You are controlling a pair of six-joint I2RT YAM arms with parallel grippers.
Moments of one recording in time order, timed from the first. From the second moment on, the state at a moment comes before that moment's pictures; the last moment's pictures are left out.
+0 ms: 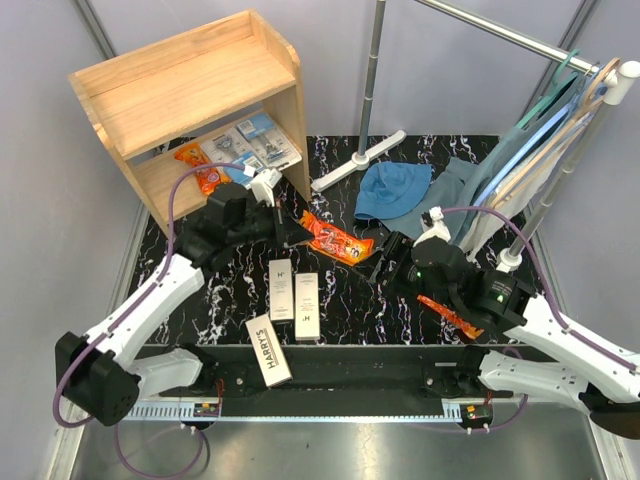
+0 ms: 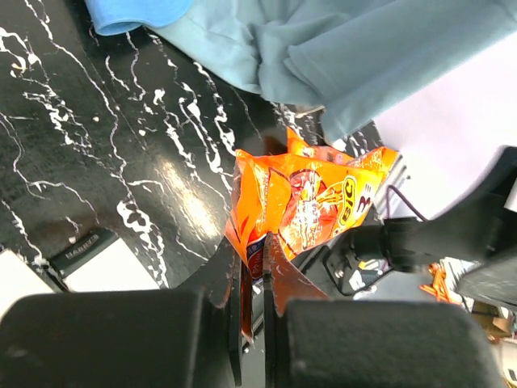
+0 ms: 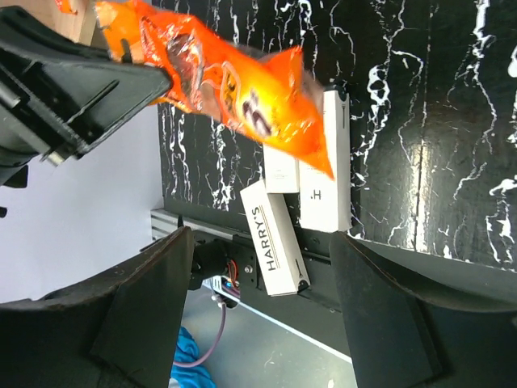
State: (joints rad) left arm -0.50 1.16 0.97 -0.26 0.51 -0.57; right arm 1.00 0.87 1.02 -0.70 0.27 1.19
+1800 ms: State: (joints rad) left arm -0.47 0.92 0.84 -0.26 0.62 -0.74; right arm 1.01 0.86 0.86 -0.38 0.16 1.15
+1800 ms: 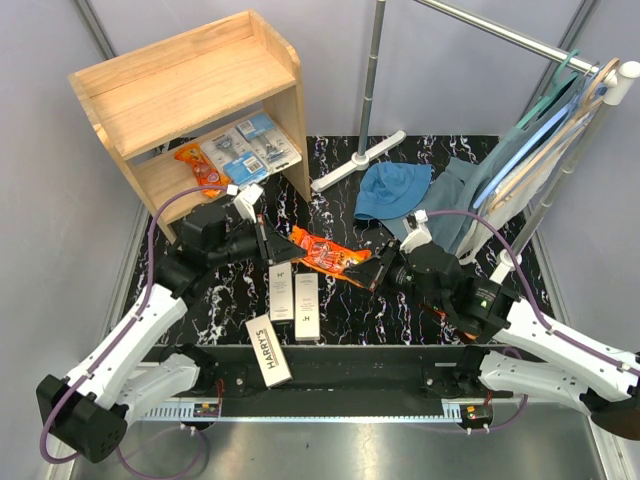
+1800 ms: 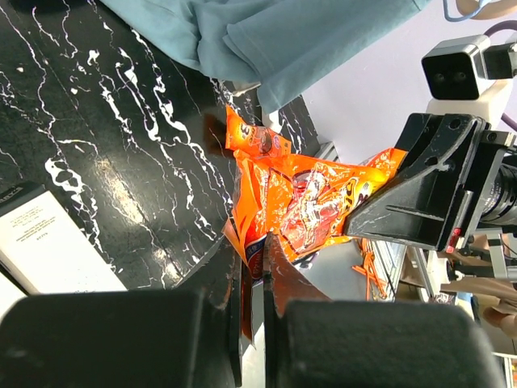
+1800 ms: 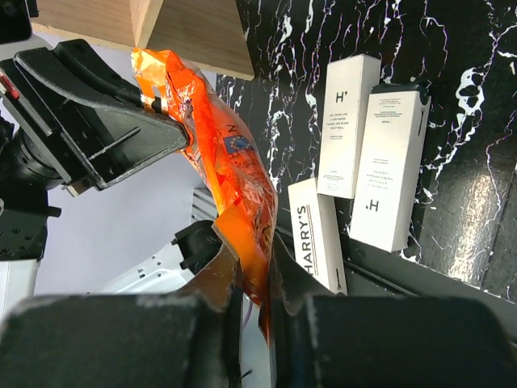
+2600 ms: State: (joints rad) left arm -0.46 0.85 1.00 -0.63 0.27 -0.55; right arm 1.01 0.85 0.85 -0.39 0.17 1.15
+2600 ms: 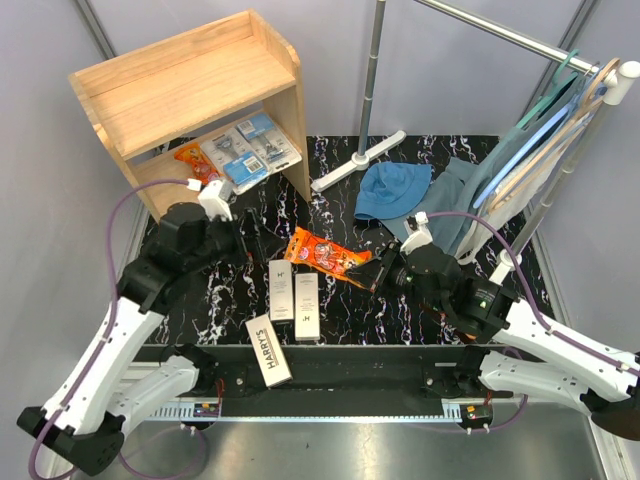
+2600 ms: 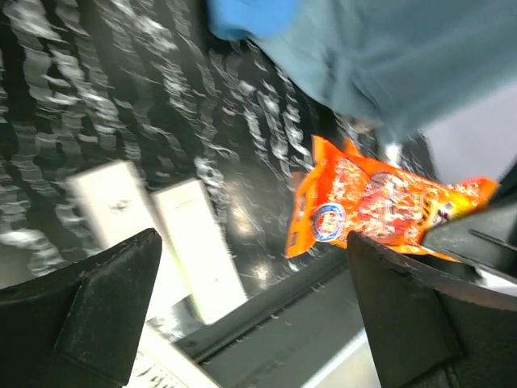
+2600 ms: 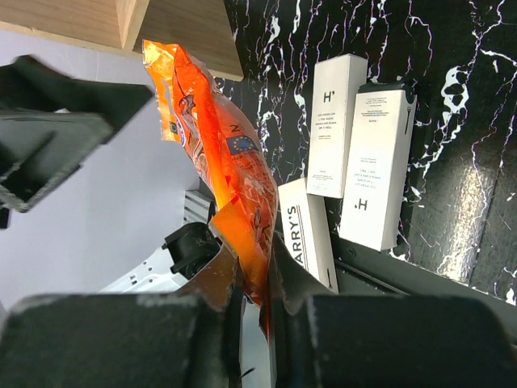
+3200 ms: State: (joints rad) left arm -0.46 0.73 1.42 -1.16 -0.60 -0.45; right arm 1.01 0.99 0.86 -0.35 0.13 1.14
